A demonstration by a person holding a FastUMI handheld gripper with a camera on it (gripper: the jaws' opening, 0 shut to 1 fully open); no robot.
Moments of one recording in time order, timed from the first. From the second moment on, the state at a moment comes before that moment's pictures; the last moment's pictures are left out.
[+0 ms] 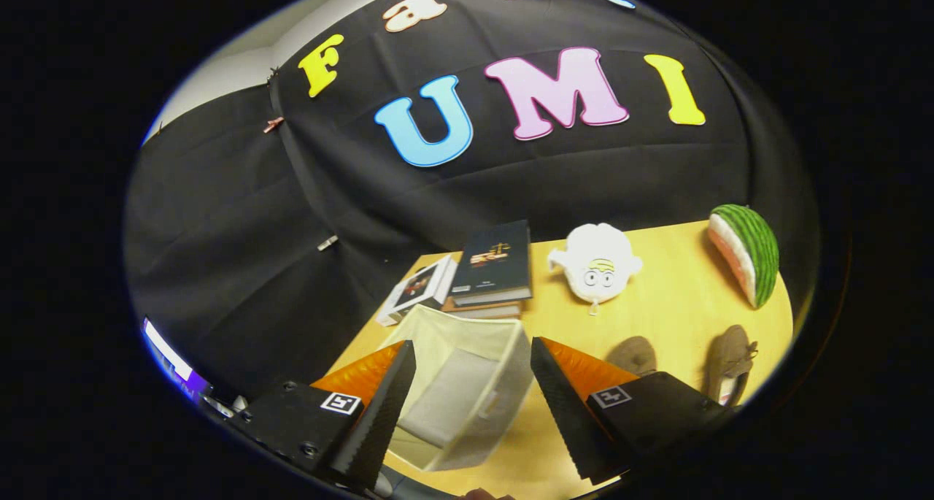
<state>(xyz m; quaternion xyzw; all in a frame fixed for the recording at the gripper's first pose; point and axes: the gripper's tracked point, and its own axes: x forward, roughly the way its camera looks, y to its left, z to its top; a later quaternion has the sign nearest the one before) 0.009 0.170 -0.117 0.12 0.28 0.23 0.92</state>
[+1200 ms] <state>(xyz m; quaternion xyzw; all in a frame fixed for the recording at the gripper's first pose) 0.021 0.016 -0.331 0.04 0.51 0.12 0.85</state>
